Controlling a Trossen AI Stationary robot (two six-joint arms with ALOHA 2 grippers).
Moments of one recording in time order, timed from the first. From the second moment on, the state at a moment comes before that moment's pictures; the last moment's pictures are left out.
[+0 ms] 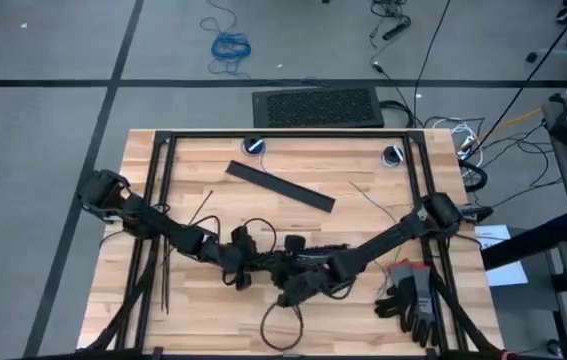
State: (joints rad) left arm -0.38 1.66 0.60 0.25 -0.26 -0.49; right arm 0.44 2.01 1.42 -0.19 0.57 0.24
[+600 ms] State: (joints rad) left arm -0.38 1.66 0.60 0.25 -0.26 -0.49; right arm 0.43 2.07 1.42 -0.20 0.52 0.27
